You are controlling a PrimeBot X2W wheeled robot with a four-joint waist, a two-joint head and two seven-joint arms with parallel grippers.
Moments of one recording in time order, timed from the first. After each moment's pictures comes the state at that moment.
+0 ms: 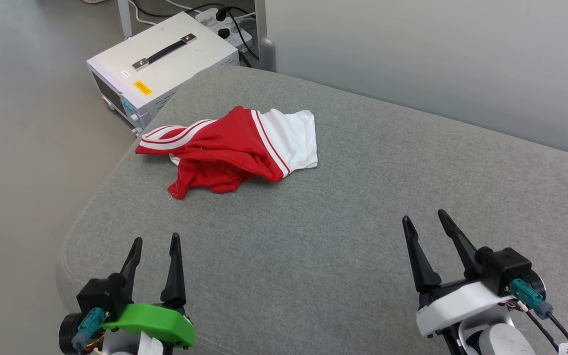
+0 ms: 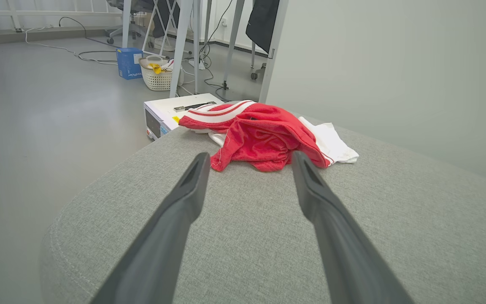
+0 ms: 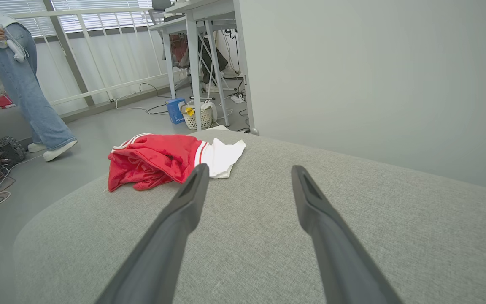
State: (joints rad) left arm 0.00 0.05 0.00 0.18 -0.24 -0.10 -0.26; right arm -0.06 -0.05 0.16 0.16 0.20 0.13 -0.26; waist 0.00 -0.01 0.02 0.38
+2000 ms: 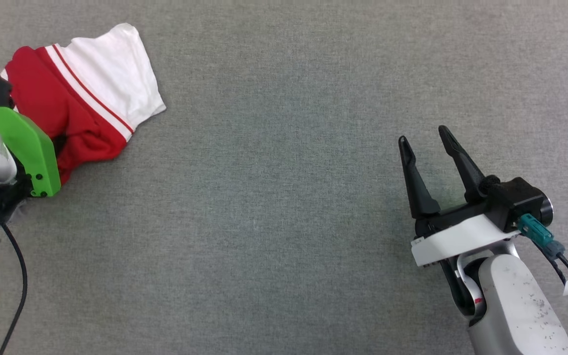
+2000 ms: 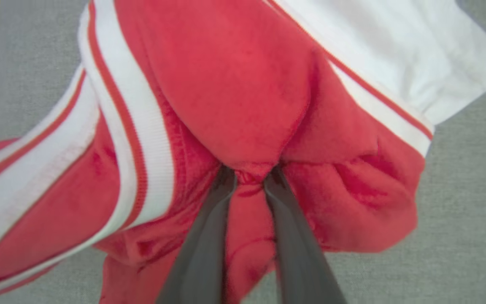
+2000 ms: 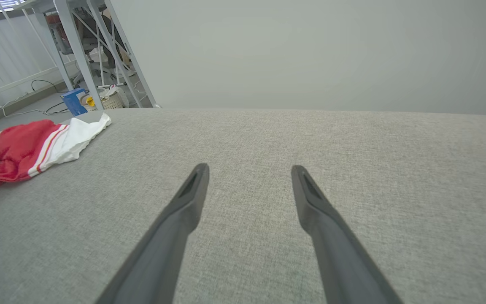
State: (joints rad) left arm -0.80 0.69 -0.54 0.63 -0.87 -0.13 0.47; right arm -0.28 -0.05 0.18 0.12 0.17 0.13 -0.26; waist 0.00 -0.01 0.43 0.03
